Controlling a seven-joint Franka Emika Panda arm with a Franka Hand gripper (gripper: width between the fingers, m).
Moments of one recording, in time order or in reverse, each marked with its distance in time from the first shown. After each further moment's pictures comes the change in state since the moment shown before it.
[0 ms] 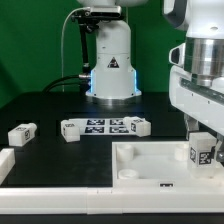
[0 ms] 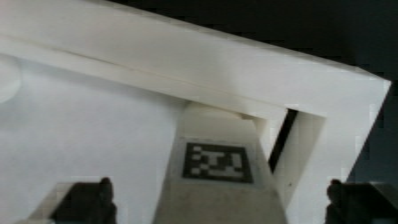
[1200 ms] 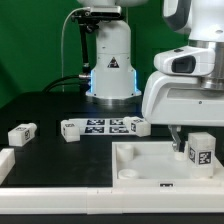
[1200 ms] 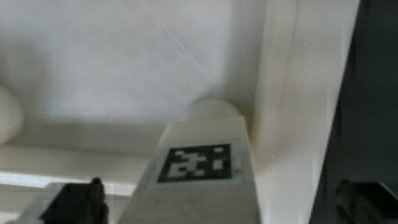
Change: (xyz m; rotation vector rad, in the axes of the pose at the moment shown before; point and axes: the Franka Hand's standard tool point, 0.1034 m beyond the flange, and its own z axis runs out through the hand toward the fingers) arm -0.002 0.005 0.005 -0.036 0.025 -1.249
